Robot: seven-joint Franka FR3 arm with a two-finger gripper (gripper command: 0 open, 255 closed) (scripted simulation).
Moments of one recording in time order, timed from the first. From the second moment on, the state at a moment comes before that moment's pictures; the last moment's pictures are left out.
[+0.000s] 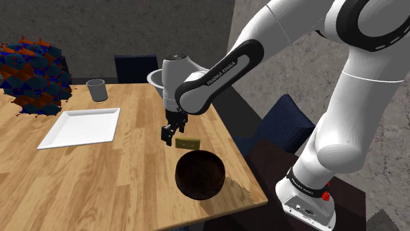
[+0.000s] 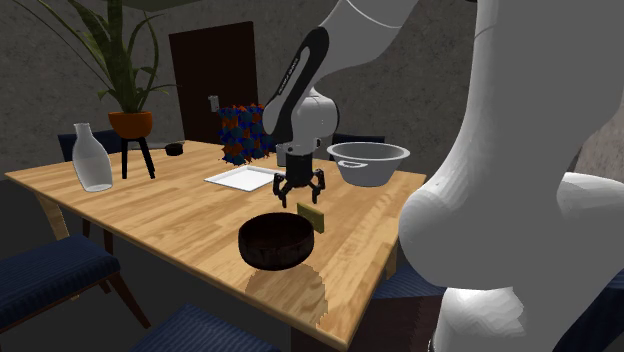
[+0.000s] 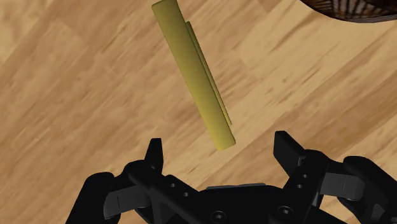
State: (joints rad) arm 0.11 0.14 0.32 -2.27 -0.07 2.41 0.22
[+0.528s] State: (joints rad) arm 0.11 0.14 0.32 -2.27 -0.07 2.42 0.22
